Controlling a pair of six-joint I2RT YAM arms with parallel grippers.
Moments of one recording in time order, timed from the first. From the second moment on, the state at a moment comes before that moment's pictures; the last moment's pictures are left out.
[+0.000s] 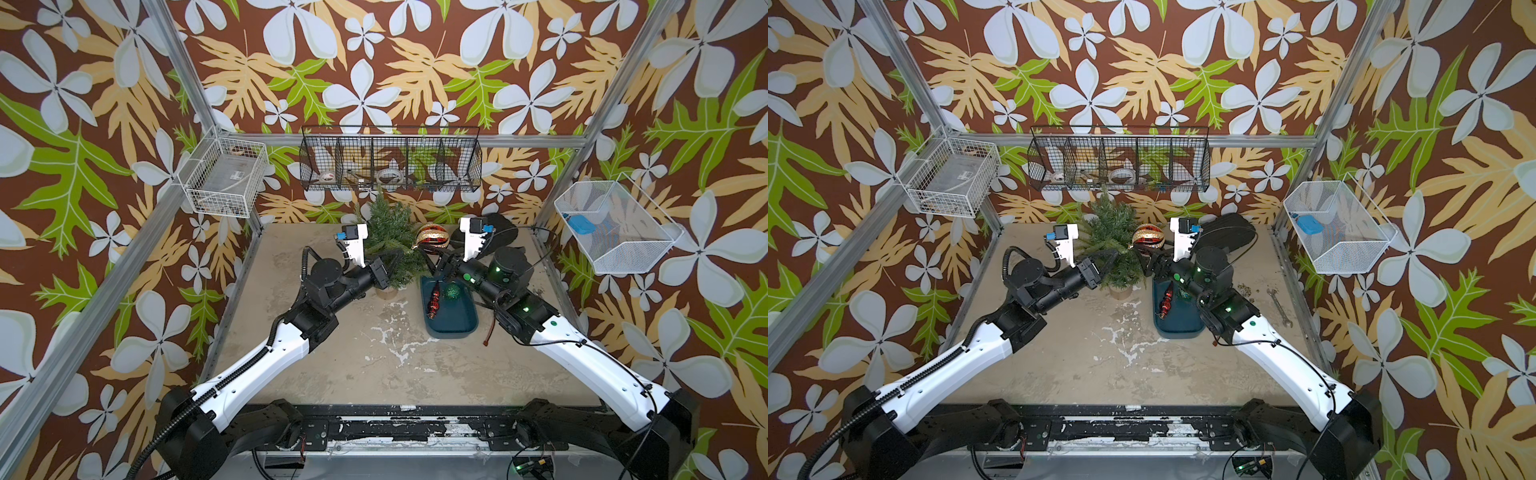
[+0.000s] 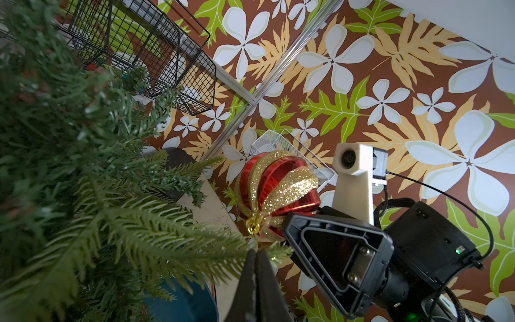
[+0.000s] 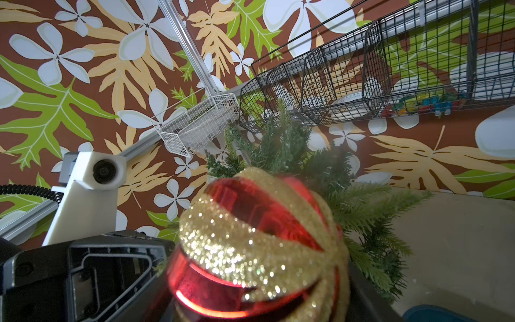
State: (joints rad) left arm -0.62 1.17 0.94 0.34 0.24 -0.77; right arm 0.58 1.18 1.04 0.13 -0.16 0.44
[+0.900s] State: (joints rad) left arm -0.62 1.18 0.96 0.32 0.24 -0.77; right arm 0.58 1.14 0.98 0.13 -0.16 0.48
